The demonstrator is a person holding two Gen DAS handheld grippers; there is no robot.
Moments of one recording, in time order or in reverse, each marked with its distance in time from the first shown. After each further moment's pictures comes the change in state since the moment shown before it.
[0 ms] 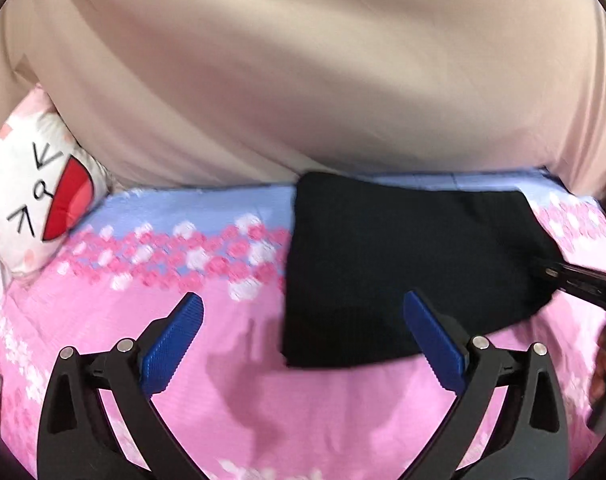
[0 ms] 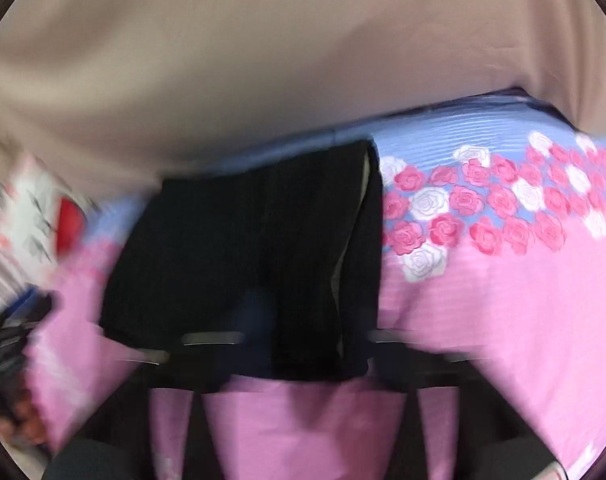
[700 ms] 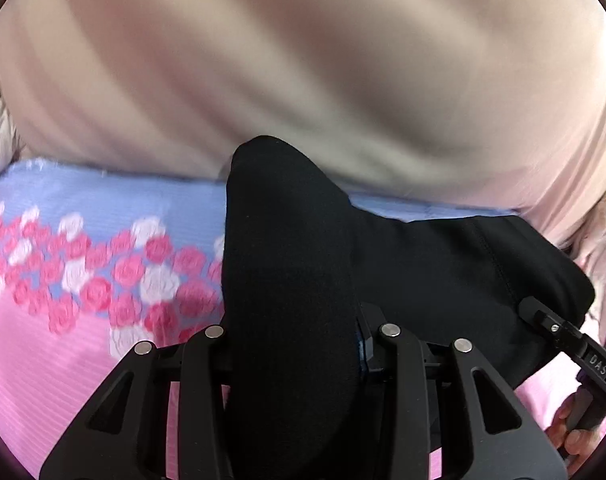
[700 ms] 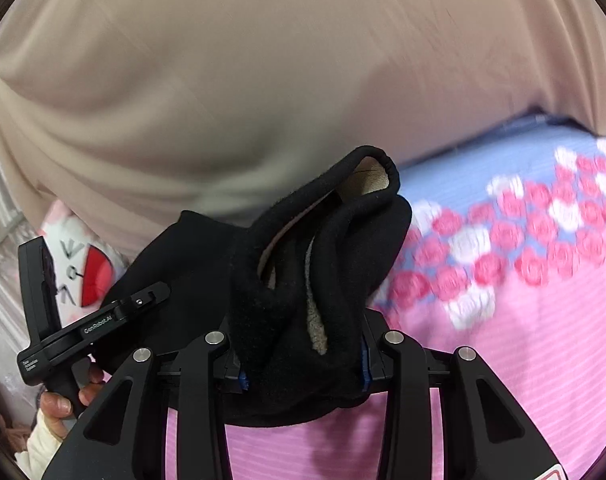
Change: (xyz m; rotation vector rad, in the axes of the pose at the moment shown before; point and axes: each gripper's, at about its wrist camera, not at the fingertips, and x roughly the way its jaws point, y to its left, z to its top) left arm 0.116 0.007 0.019 -0.144 -0.016 -0.284; right arm 0.012 -0.006 -0.007 0.085 -0.248 0.168
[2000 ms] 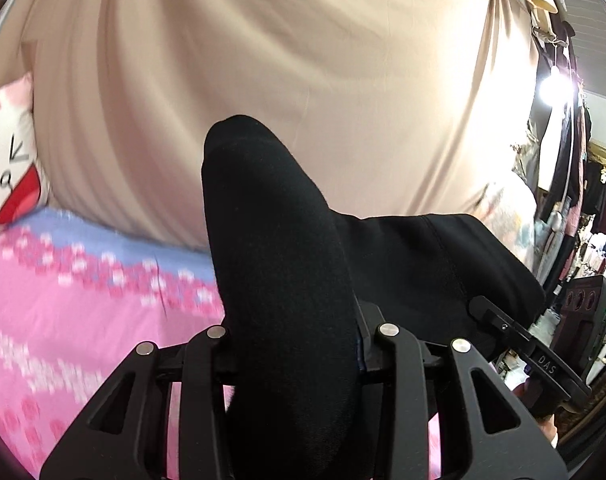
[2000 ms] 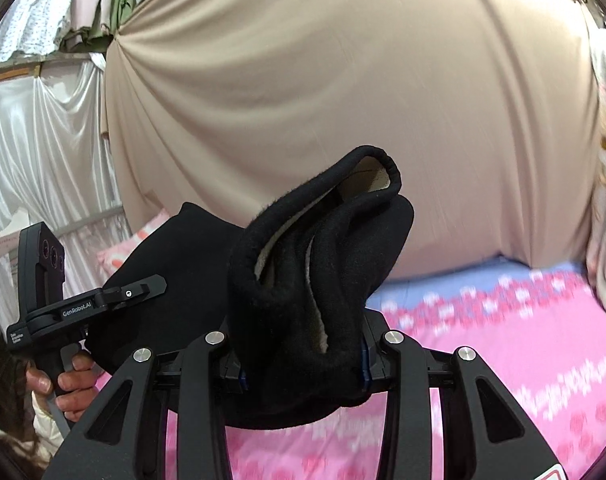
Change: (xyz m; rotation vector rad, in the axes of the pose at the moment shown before) left arm -0.337 -0.043 -0.030 -0.006 -0.297 -0.283; right arm -0.329 0.134 -0.025 -0.254 -0.292 0.103
